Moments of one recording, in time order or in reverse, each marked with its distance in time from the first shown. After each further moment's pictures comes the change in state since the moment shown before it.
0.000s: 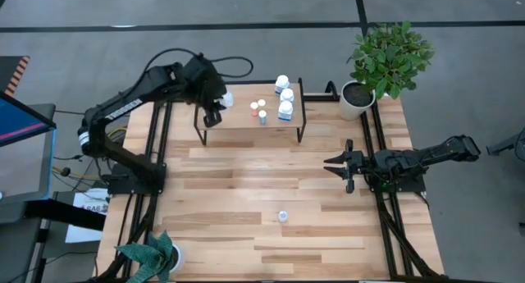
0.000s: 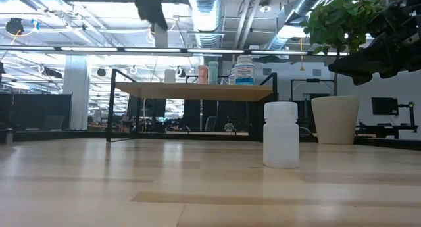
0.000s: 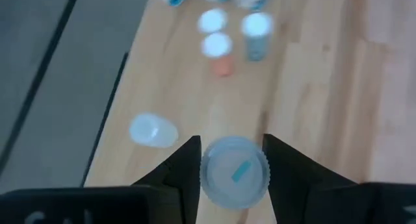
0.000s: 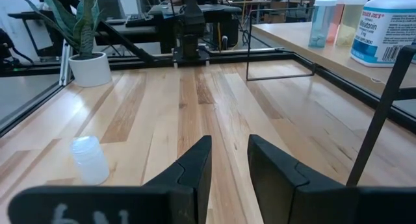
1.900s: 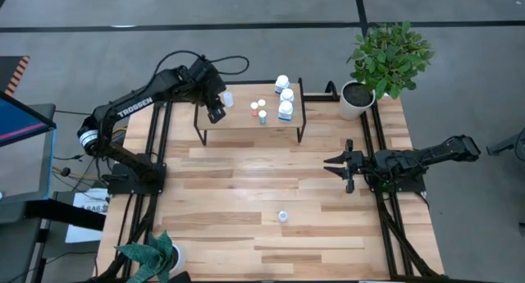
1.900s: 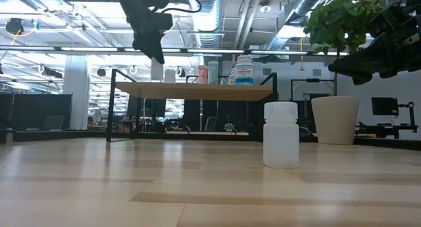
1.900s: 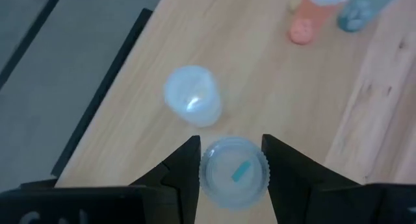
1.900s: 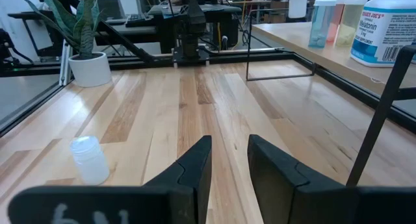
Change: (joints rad) left arm 0.185 0.009 -0.265 0.227 0.025 -0.061; right arm 0.000 0.000 0.000 0.000 0.000 0.000
